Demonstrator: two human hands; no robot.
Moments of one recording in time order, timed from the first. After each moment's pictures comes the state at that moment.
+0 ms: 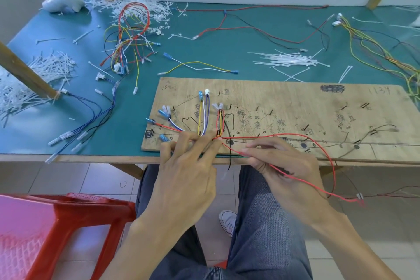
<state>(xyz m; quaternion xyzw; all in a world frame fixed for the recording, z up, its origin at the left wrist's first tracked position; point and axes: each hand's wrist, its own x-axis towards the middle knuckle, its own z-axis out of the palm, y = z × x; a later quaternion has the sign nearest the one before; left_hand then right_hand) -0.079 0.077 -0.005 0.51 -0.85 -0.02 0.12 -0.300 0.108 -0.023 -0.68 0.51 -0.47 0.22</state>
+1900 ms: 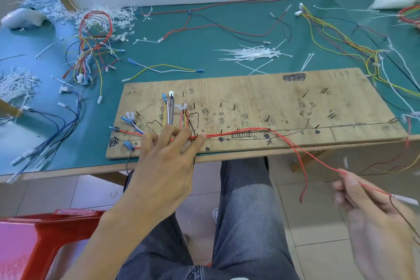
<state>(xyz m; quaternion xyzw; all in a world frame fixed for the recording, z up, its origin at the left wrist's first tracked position) -0.100 0.062 -0.007 0.41 -0.90 0.10 0.10 -0.411 0.232 -0.039 -0.18 0.59 -0.71 0.34</state>
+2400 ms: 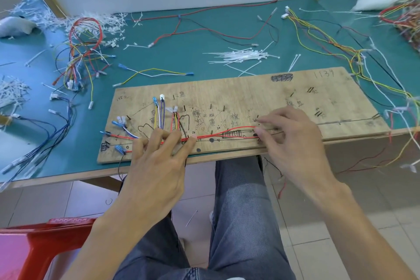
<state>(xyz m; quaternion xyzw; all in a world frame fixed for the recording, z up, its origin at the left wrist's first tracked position) -0.104 0.067 -0.008 0.42 -0.89 0.08 0.11 -0.379 0.116 0.006 -0.59 0.73 -0.33 0.06</state>
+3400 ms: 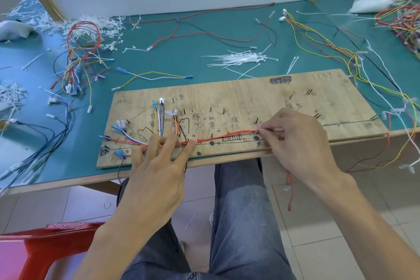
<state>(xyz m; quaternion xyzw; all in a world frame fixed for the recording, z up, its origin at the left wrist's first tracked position) -0.103 0.069 -0.010 0.44 -0.89 0.07 0.11 -0.394 0.105 0.005 -0.61 0.74 -0.27 0.04</state>
